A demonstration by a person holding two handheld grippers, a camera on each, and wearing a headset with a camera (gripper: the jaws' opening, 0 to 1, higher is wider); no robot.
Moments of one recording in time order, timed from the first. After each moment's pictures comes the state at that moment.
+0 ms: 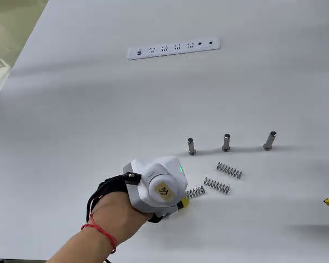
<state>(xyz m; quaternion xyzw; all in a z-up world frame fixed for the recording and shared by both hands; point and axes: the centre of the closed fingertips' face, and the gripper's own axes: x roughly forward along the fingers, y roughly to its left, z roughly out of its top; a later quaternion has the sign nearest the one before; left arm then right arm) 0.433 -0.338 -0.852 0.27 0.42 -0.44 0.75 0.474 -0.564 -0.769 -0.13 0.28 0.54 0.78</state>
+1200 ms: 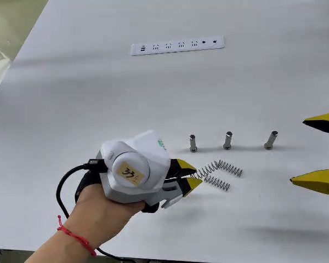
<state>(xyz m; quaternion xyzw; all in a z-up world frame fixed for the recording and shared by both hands) 0.446 -0.369 -0.754 0.14 0.31 -0.45 0.83 0.461 -0.479 -0.692 -0.05 0.24 0.59 0.77</state>
